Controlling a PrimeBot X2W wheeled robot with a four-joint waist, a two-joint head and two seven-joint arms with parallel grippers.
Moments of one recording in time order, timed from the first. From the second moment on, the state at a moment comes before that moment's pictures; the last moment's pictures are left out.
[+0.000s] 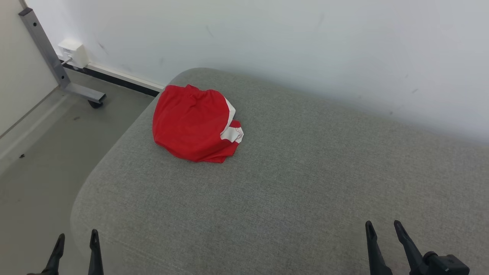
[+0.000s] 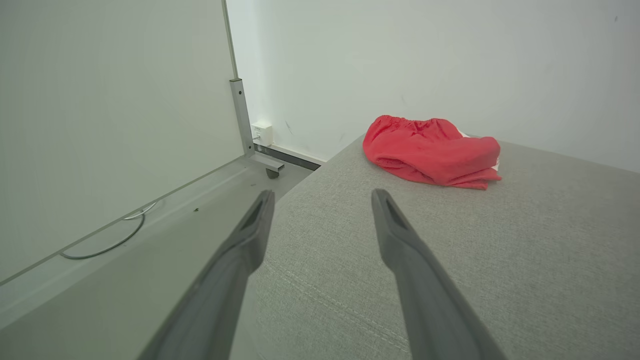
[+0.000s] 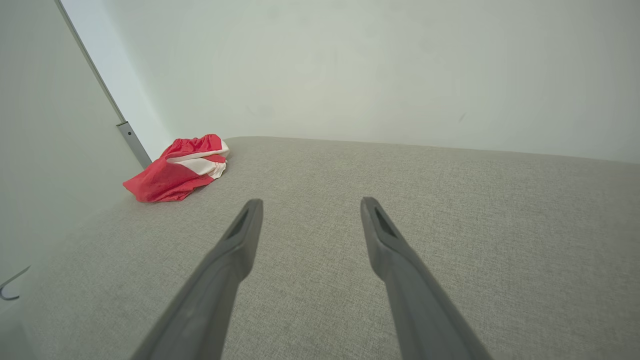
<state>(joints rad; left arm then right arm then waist) 0.06 0.26 0.00 0.14 -0.31 0.01 -0.21 0.11 -0.05 0.02 0.08 0.22 0.13 -0.16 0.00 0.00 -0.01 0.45</state>
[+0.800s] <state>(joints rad) -0.09 0.29 0.02 0.15 -0.35 0.01 -0.20 0.07 -0.05 0.00 0.08 0.19 0.13 -0.15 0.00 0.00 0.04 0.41</state>
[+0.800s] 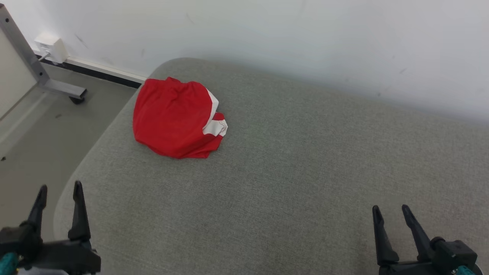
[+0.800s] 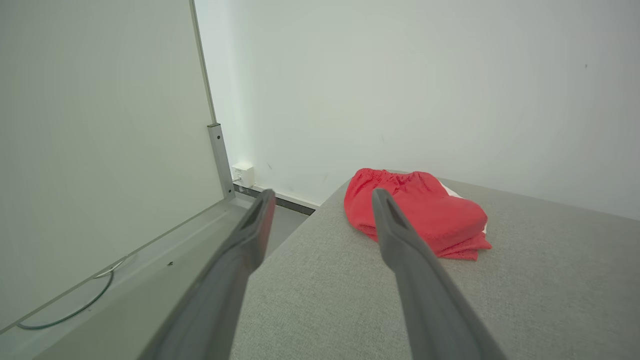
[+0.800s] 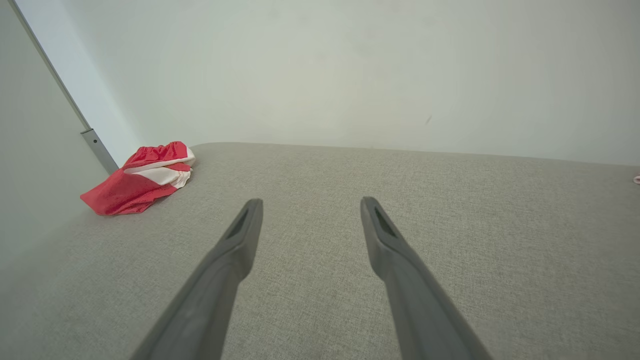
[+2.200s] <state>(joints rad) -0.94 0.55 0.01 0.85 -0.50 -0.12 -0.04 -0.08 -0.07 -0.18 -0.25 0.08 0.13 -0.04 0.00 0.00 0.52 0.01</state>
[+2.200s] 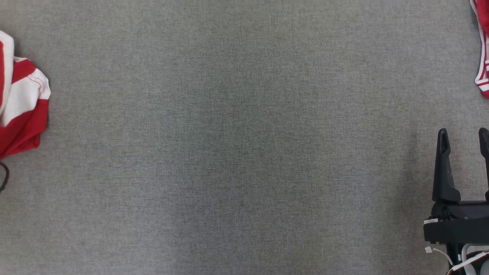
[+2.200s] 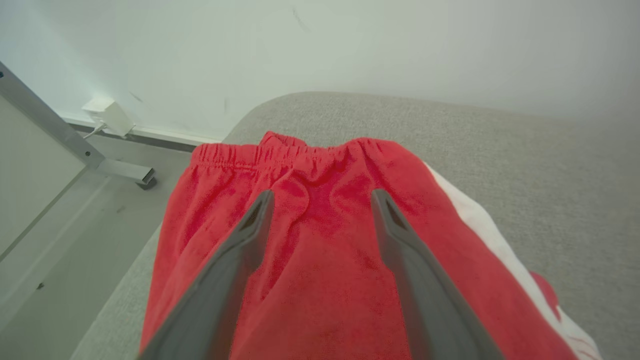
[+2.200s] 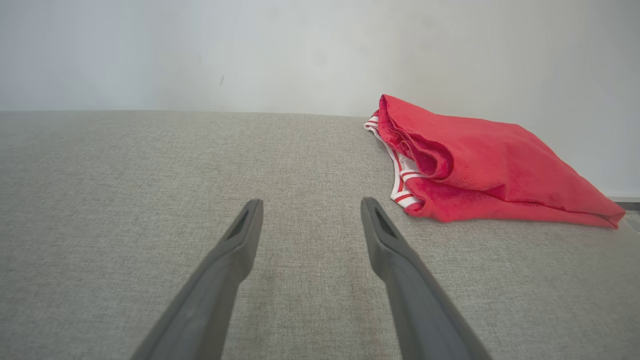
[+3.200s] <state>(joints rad) -1.13 0.59 -0.22 1.09 -0.58 -0.11 -0.03 -0.11 -0.08 -0.17 -0.25 0.07 0.13 -0.03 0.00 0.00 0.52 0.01</state>
